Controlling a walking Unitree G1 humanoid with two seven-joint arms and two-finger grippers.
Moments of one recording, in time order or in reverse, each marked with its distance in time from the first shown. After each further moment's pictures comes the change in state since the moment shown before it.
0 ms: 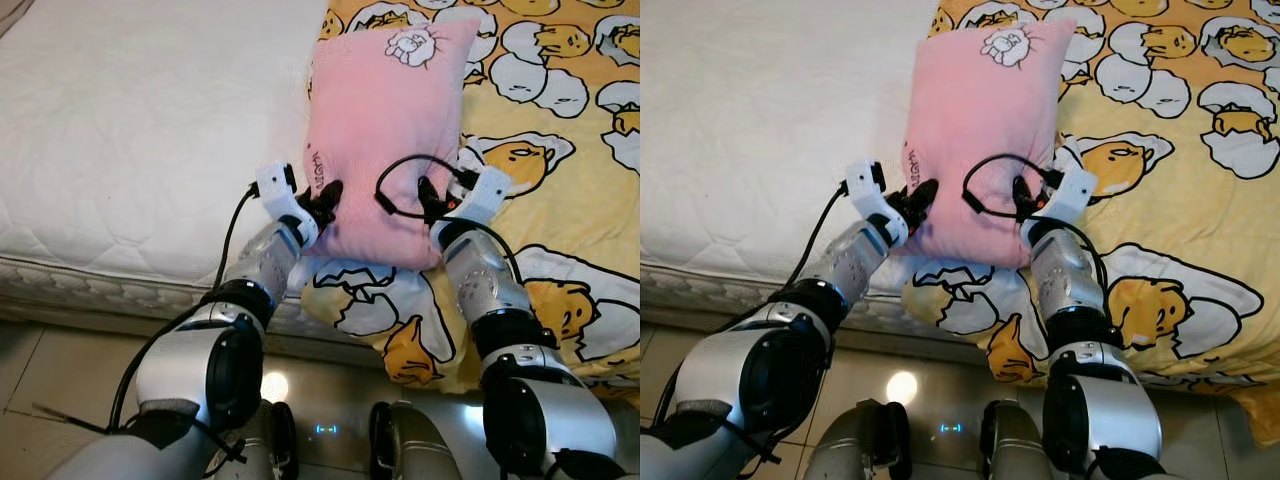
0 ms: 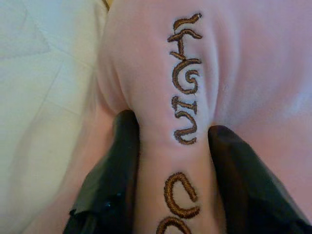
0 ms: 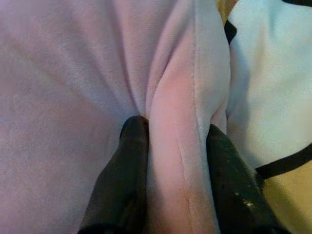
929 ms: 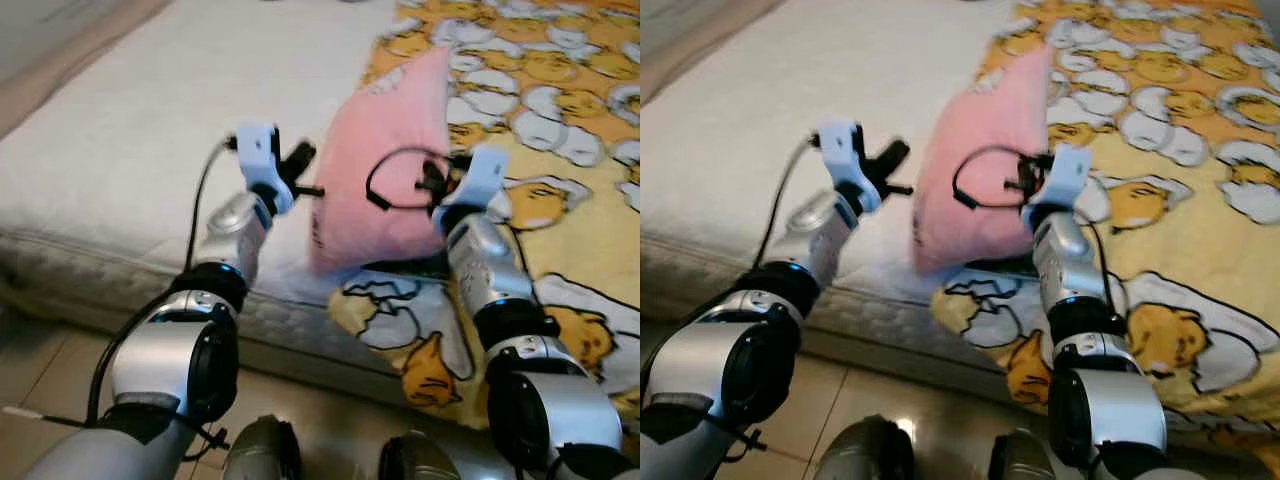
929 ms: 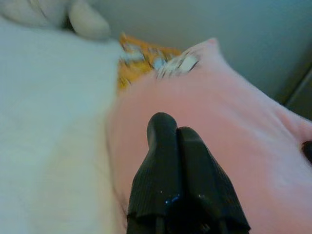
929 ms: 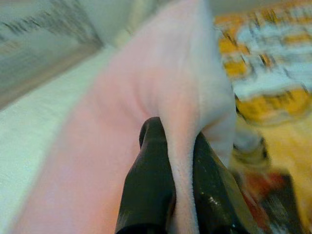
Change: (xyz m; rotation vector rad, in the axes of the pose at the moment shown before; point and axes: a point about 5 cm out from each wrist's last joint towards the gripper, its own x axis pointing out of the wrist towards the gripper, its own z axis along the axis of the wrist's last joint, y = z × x) left arm -0.009 0.005 0.069 0.384 -0.217 -0.098; right arm 0.003 0.018 0.040 -0.211 -0.176 0.073
